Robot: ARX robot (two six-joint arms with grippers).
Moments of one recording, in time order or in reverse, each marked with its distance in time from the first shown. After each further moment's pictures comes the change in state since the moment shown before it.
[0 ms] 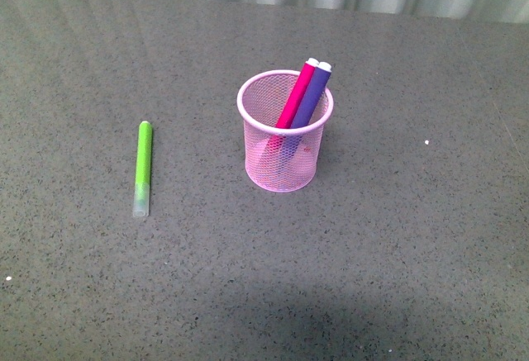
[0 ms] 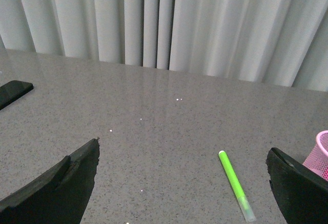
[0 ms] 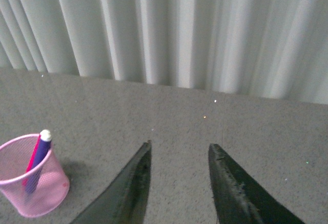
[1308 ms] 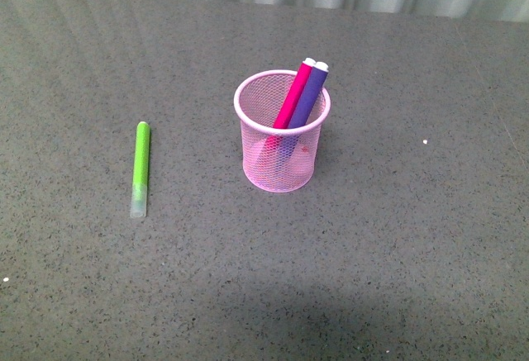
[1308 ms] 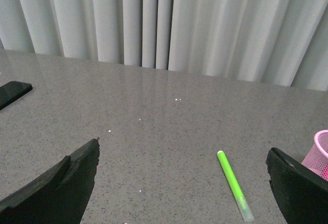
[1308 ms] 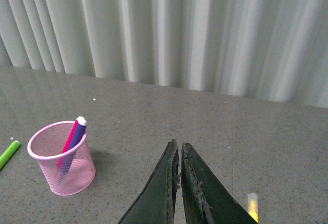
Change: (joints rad) left arm 0.000 0.000 0.000 0.000 0.000 0.000; right arm 0.257 -0.652 -0.096 -0.523 0.249 -0.023
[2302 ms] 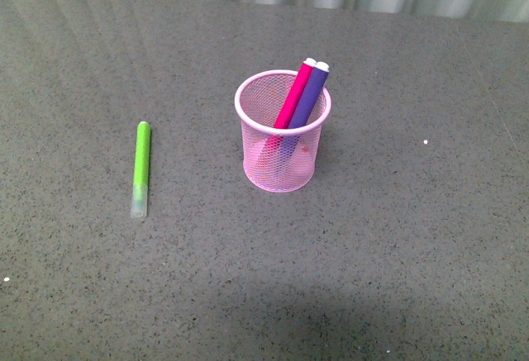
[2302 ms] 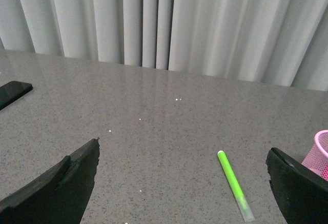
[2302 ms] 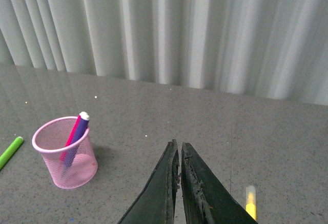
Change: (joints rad) left arm 0.000 0.000 0.000 0.000 0.000 0.000; right arm 0.002 -0.194 0.000 -0.197 0.000 -0.002
